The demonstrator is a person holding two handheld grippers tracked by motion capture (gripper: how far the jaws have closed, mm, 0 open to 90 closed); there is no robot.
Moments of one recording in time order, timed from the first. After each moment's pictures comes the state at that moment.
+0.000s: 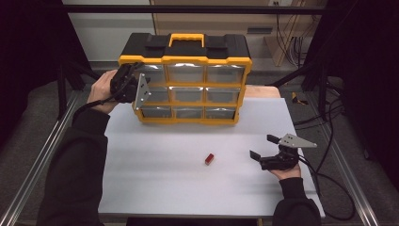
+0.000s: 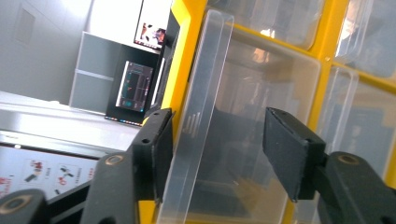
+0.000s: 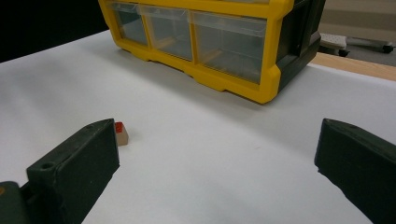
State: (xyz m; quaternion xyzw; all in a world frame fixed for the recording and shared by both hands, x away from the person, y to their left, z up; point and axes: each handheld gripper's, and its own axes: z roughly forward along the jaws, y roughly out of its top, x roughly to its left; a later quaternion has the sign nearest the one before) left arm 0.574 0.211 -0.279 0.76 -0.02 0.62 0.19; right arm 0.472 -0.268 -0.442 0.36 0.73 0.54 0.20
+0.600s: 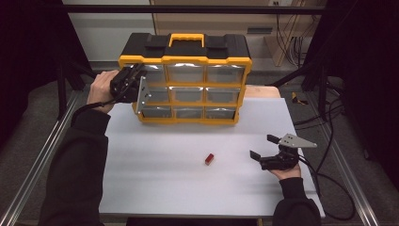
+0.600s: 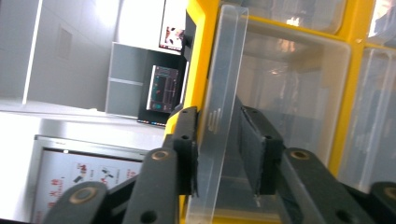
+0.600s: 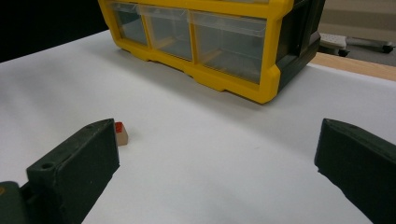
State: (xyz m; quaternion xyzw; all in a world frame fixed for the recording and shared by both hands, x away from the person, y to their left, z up) left arm 0.573 0.211 -0.284 0.73 -0.05 0.67 0.15; right arm 0.472 -0.268 -0.442 0.36 0.73 0.54 0.20
